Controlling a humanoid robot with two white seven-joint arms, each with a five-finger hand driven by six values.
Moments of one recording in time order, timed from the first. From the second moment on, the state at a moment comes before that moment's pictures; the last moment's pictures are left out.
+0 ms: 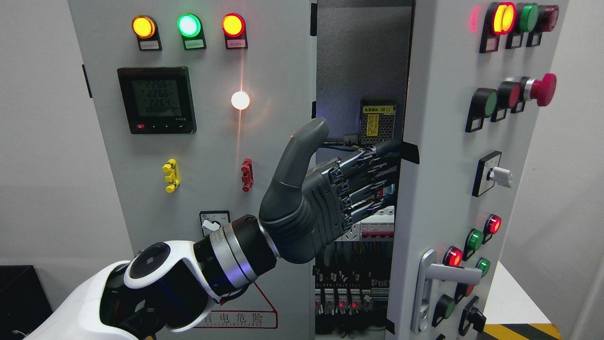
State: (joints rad) left arm -1.19 0.51 -0.87 -1.97 1.41 0.17 0.07; right arm 0.05 0.12 0.06 -0.07 -0.15 0.11 0.21
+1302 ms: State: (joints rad) left arm -1.23 0.44 -0.92 -1.95 1.42 0.16 0.07; right arm 0.05 0.12 0.06 -0.07 -0.15 0.11 0.21
